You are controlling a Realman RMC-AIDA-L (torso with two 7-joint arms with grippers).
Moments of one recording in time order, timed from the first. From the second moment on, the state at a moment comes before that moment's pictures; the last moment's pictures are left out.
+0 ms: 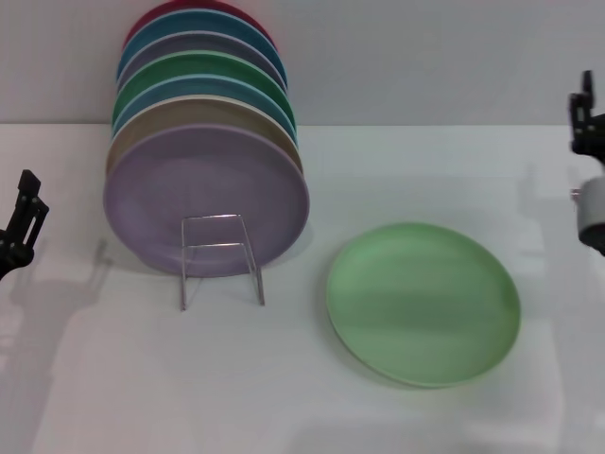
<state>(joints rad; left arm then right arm) -0.27 -2.07 -0.68 -0.28 2.15 1.45 -0.11 0.41 2.05 0.79 0.66 -1.74 -1.14 -0.75</state>
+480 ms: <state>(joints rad) -0.28 -2.07 -0.68 -0.26 2.15 1.46 -0.11 0.23 2.07 1.28 1.11 -1.74 -0.30 -1.10</state>
